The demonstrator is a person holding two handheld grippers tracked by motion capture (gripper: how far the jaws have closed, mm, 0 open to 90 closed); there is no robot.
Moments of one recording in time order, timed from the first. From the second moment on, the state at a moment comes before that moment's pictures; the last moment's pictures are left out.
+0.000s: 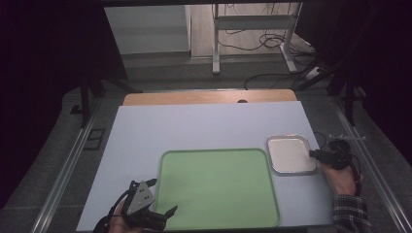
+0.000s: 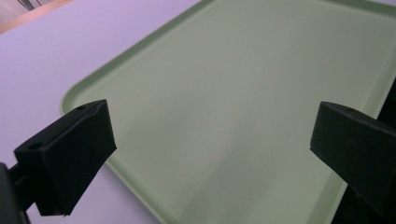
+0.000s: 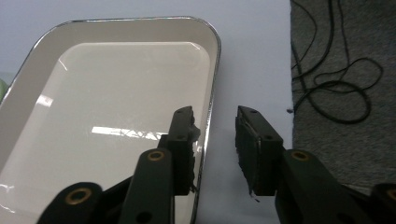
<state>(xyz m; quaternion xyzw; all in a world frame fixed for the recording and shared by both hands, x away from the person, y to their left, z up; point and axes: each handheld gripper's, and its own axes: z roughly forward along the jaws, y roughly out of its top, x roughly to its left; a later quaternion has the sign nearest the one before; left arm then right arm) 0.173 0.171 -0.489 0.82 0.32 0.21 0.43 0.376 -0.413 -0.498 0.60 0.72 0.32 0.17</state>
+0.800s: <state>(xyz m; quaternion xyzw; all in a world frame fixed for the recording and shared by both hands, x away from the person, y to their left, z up) 0.173 0.171 -0.489 0.82 0.32 0.21 0.42 0.384 -0.419 -0.494 0.65 0.66 0.37 0.09</state>
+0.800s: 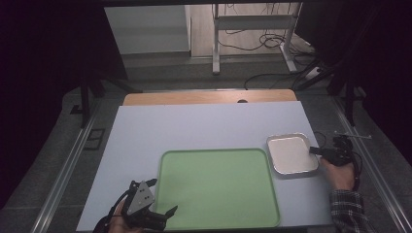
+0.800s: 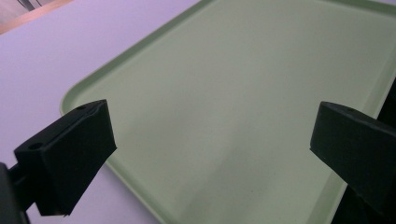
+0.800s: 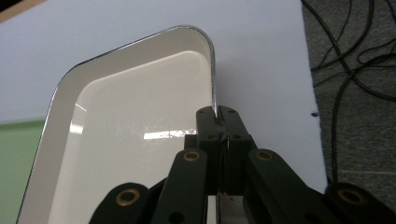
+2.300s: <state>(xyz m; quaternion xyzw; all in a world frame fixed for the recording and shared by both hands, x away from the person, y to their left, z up) 0.173 0.171 -0.489 0.82 0.32 0.21 0.42 0.373 -0.331 -0.487 0.59 0.70 0.41 0.02</state>
